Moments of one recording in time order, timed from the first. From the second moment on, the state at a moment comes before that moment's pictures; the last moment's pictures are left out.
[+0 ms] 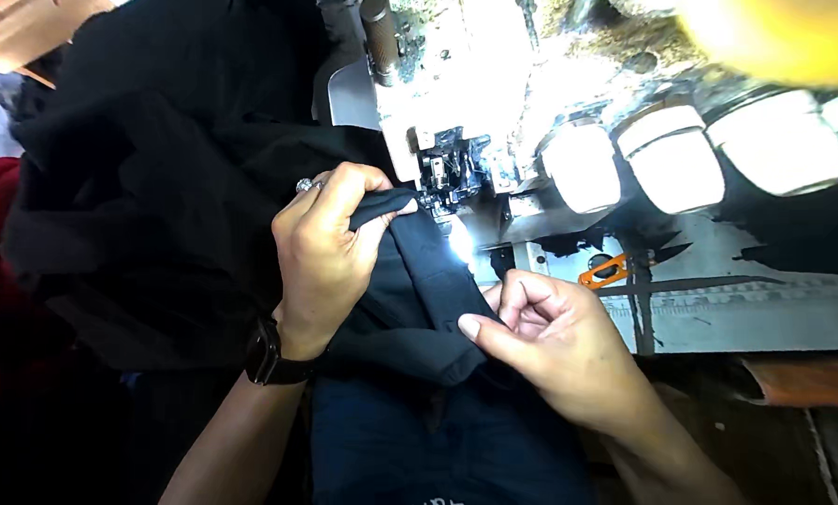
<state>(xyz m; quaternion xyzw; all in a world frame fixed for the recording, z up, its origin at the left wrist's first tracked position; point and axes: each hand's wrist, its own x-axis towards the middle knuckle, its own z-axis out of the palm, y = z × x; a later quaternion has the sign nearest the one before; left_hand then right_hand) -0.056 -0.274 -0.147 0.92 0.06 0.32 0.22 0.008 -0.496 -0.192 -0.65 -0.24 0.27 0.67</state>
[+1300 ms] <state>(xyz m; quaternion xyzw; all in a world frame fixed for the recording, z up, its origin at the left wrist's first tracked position) 0.017 -0.243 -0.146 0.93 0.15 0.25 0.22 0.011 -0.483 -0.175 -0.70 -0.26 0.19 0.64</state>
